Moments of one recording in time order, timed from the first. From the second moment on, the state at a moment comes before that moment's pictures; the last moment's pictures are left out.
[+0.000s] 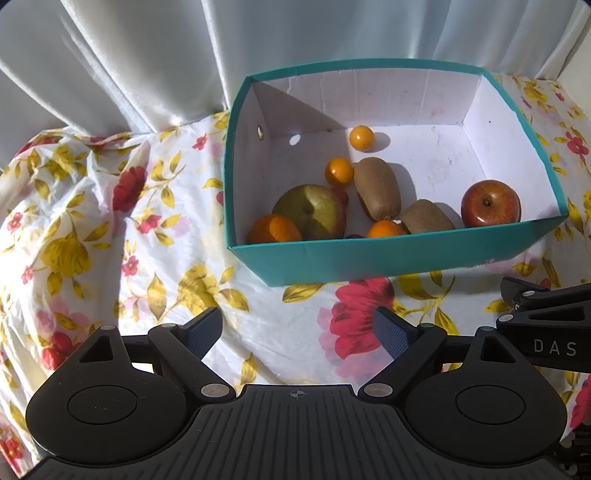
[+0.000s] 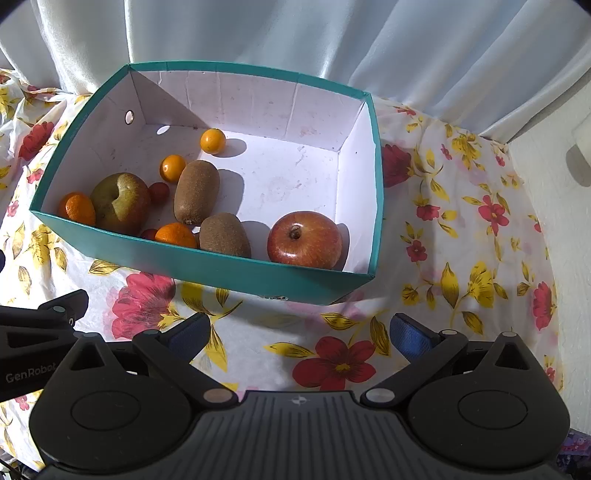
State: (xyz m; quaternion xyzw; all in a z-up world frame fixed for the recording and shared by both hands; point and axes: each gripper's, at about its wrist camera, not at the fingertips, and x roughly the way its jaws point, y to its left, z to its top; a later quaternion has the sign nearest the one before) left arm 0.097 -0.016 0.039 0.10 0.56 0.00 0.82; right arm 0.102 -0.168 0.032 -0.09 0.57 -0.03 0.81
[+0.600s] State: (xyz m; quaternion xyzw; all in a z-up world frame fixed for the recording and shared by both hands) left arm 0.094 -0.019 0.040 0.11 0.55 -0.01 0.82; right arm 0.101 -0.169 0.032 -0.09 0.57 -0.03 0.81
